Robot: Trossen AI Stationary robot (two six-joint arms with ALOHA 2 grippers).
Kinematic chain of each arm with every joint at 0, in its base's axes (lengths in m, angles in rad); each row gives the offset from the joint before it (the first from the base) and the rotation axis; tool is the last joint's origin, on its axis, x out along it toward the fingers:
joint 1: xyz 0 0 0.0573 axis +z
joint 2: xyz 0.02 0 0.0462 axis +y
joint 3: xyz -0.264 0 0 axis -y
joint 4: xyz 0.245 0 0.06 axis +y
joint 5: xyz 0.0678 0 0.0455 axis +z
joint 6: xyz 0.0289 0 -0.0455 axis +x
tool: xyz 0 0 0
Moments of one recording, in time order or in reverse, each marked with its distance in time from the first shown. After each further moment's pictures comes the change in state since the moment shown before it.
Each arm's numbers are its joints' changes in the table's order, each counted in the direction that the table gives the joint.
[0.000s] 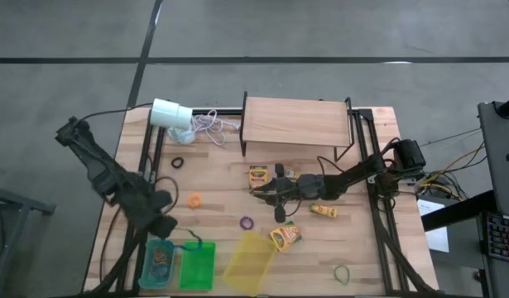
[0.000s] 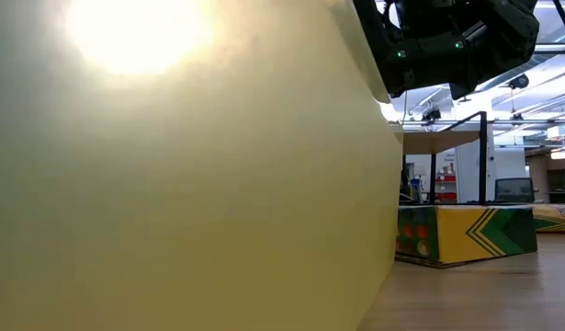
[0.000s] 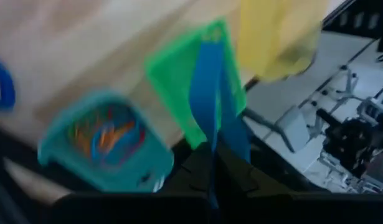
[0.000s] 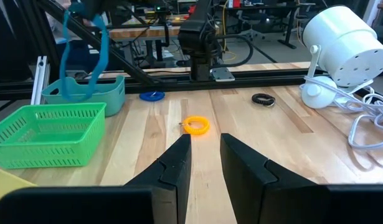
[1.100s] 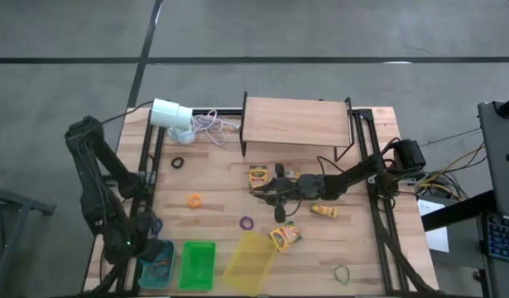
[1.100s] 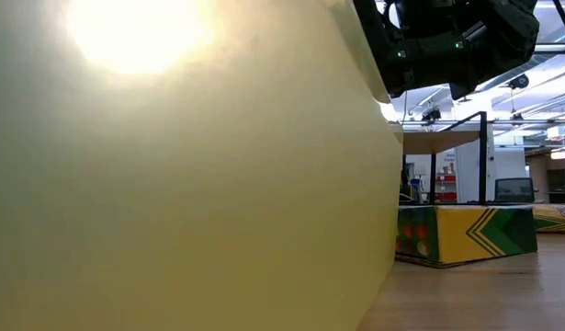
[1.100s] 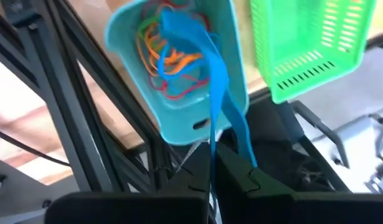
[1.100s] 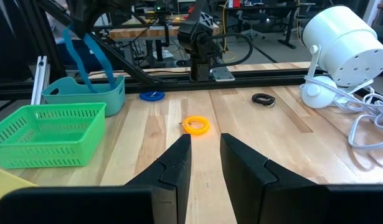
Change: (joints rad) left arm -0.351 0.156 0.009 0.025 -0.023 -0.475; right arm 0.000 0.000 0.000 0.000 0.000 0.000
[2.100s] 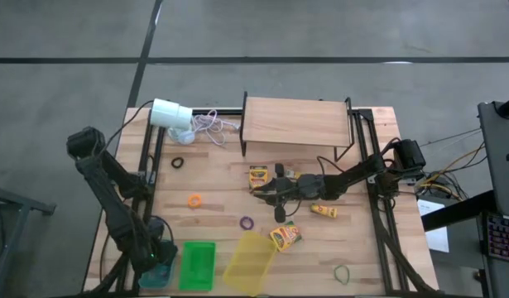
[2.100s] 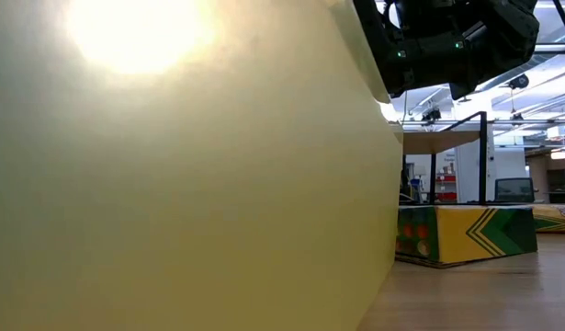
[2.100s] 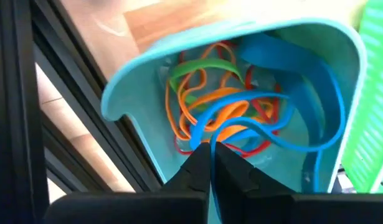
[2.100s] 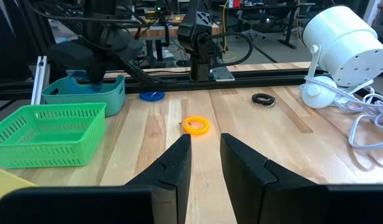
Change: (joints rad) left arm 0.004 0.209 -0.241 -0.289 -0.070 -0.095; right arm 0.000 0.000 0.000 0.000 0.000 0.000
